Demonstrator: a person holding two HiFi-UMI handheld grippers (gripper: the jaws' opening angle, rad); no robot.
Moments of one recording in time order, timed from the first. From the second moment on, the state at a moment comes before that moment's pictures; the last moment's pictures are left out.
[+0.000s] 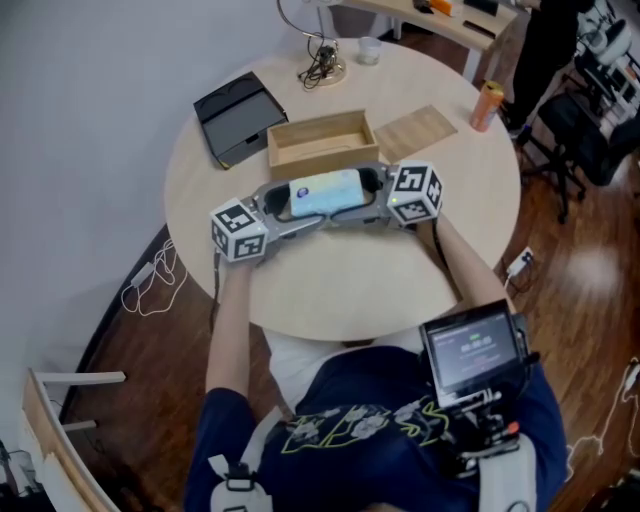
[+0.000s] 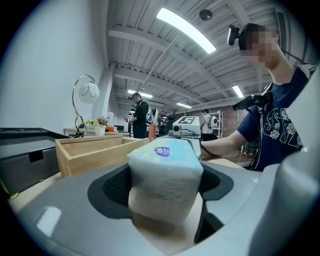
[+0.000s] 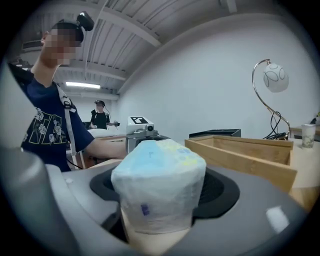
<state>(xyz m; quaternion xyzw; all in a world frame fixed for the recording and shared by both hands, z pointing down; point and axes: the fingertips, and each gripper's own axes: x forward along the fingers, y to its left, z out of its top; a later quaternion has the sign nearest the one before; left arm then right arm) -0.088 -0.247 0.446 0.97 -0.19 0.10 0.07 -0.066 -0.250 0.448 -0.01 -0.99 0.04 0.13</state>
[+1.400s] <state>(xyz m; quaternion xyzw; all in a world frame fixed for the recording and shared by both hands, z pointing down) -0.112 -0.388 0.411 0.96 -0.17 0.23 -0.02 -0.088 -0.399 0.389 0.02 -0.98 0.02 0.21</state>
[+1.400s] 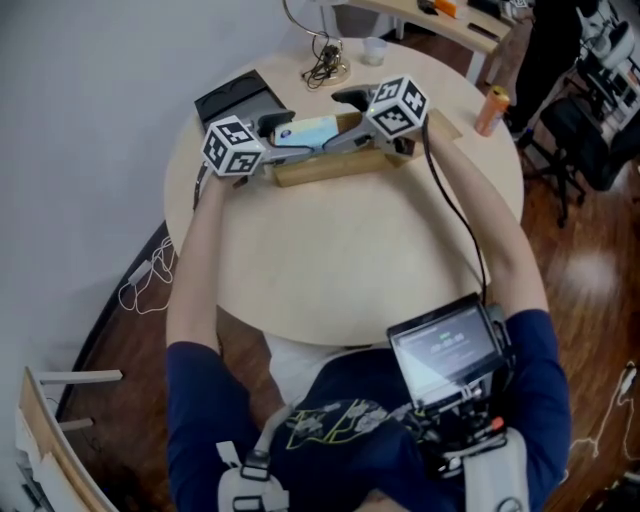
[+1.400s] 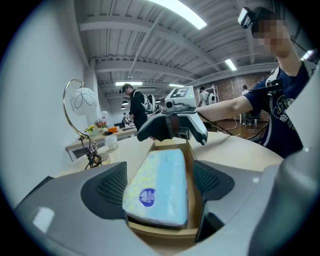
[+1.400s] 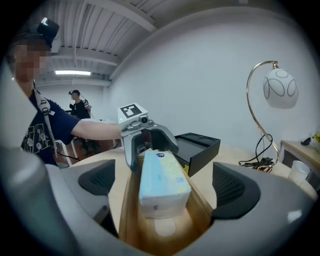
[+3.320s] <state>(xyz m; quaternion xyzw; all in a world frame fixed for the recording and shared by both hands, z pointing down) -0.083 -0.166 0.436 0.98 -0.16 0.06 0.04 -0.050 -0.171 0.440 -0.04 -1.00 0.03 0.08</state>
